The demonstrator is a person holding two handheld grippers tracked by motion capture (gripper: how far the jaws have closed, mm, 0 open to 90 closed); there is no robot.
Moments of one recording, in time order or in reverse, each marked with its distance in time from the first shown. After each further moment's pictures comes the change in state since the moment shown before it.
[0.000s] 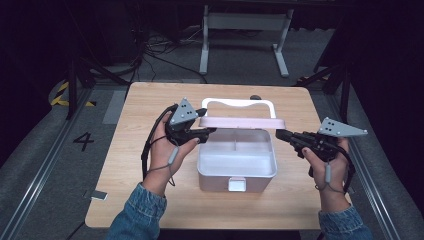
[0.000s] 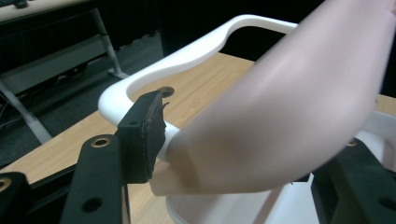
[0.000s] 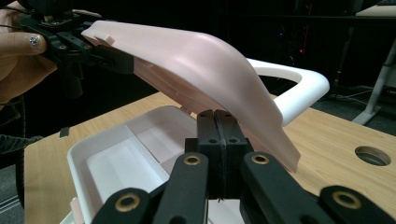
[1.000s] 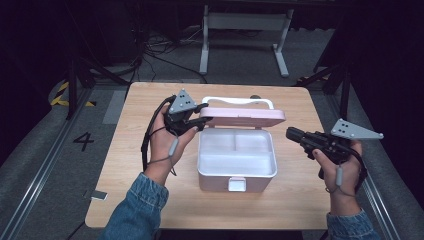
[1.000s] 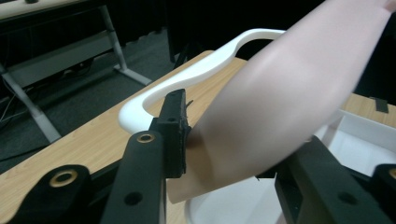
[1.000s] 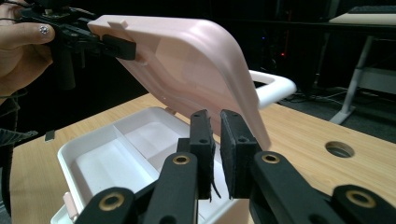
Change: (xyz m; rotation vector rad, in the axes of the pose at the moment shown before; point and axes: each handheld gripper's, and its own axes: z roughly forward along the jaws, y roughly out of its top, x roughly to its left) left arm 0.015 0.016 0.002 0.026 0.018 -0.031; right arm -0.003 0.003 -0.027 -0.013 -0.069 -0.003
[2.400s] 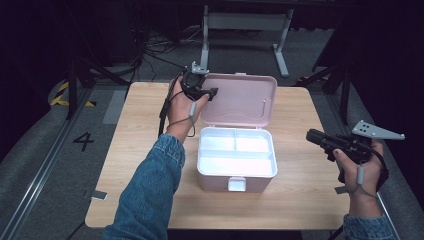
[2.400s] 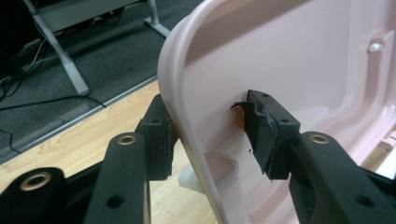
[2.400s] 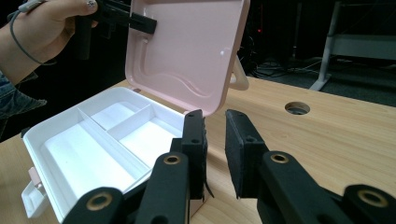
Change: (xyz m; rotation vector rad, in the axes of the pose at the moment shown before) left arm 0.062 0.028 0.083 0.176 0.139 -0.122; right arm -0.041 -0.017 -0.033 0.066 -0.078 0.100
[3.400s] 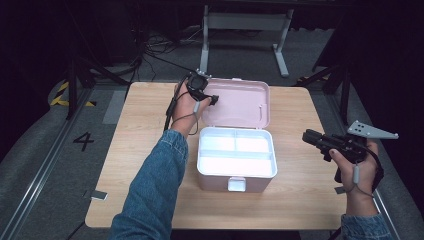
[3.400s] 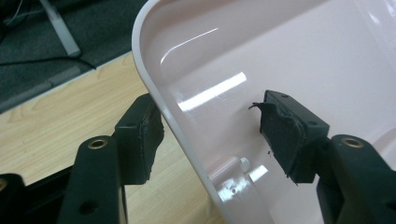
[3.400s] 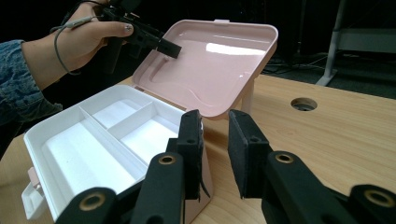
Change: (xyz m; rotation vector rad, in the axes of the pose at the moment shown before) left arm 0.019 -0.018 0.056 0.161 -0.006 -0.072; right arm -0.001 -0.004 0.008 0.011 0.017 0.019
